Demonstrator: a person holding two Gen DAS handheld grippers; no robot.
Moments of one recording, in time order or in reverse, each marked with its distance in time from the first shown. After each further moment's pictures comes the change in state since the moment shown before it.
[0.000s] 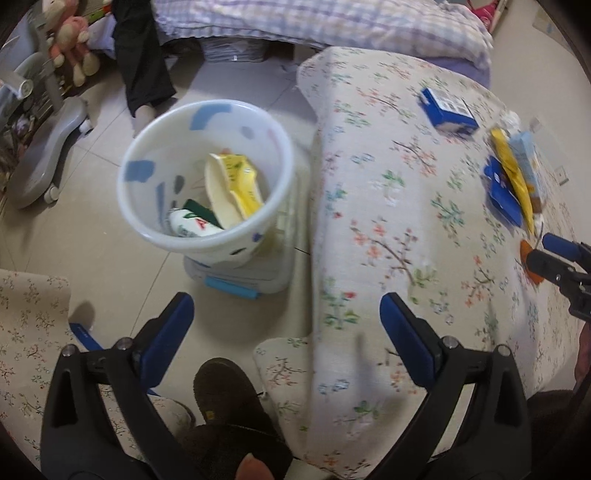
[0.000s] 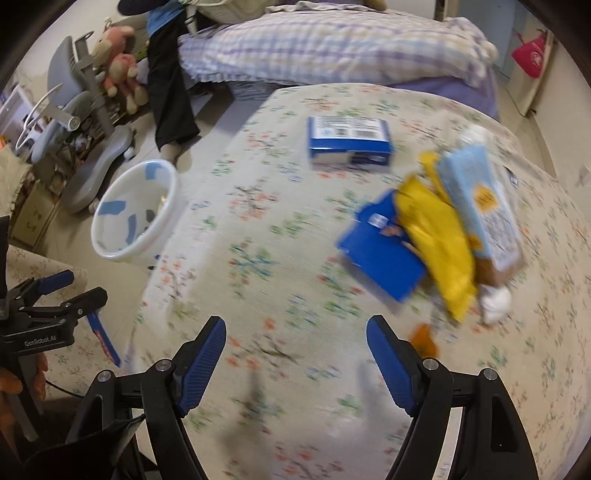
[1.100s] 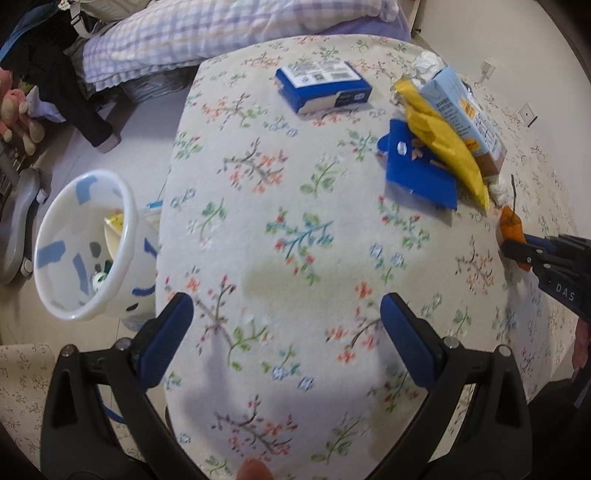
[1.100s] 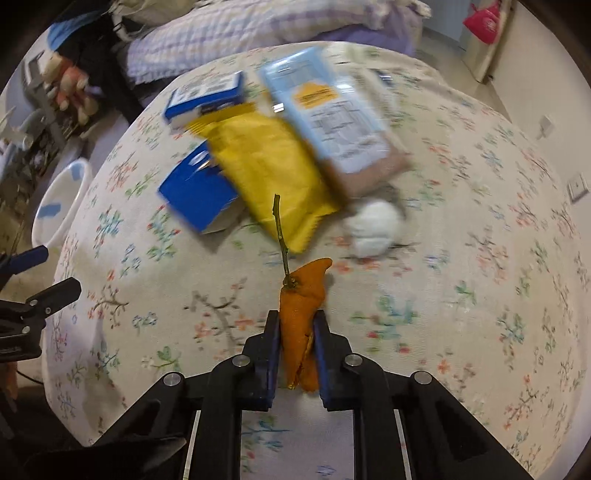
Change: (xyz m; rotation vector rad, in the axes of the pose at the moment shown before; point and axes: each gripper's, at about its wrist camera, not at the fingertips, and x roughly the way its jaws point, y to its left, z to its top) left arm 0.018 -0.143 0.021 0.232 -0.038 -0.030; right arm 0.016 -0.121 -0.045 0.139 0.035 -0.096
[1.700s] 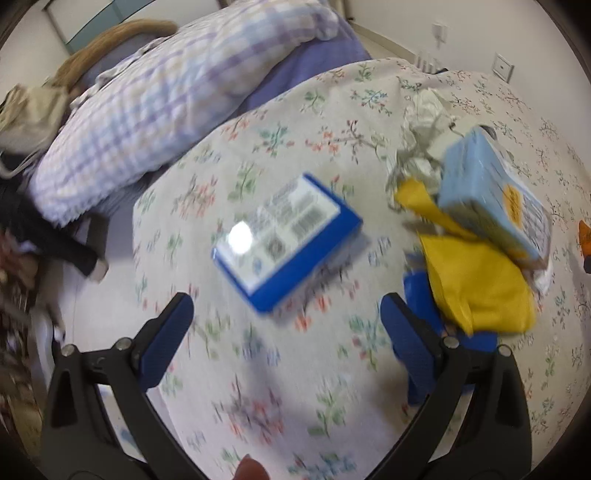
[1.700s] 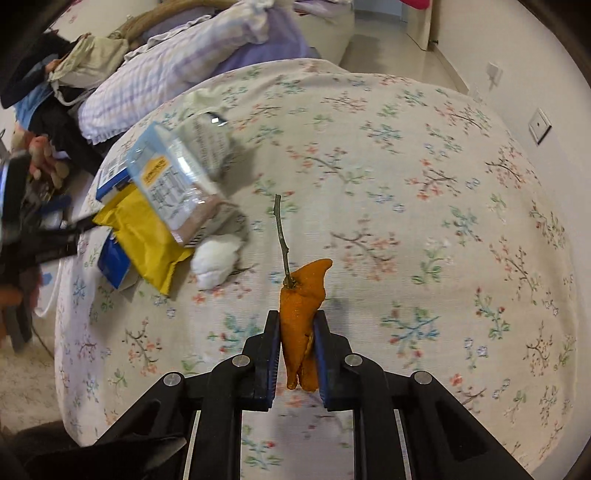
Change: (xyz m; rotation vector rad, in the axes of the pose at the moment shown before) left arm 0.053 -0.047 0.154 0.394 -0.104 0.046; right arm -0.023 -0.111 0.006 0.203 -0.016 0.013
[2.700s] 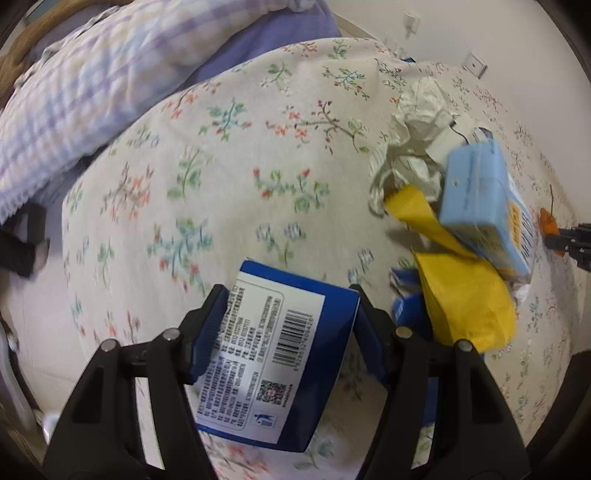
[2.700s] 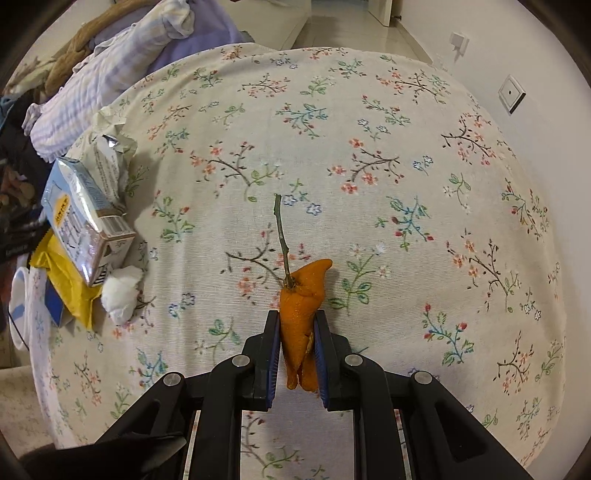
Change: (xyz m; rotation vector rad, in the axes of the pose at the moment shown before) left arm 0.027 0.020 -0.010 -0.051 0.084 -0.239; right arm 0.027 -0.045 0.028 0.085 0.063 -0.082
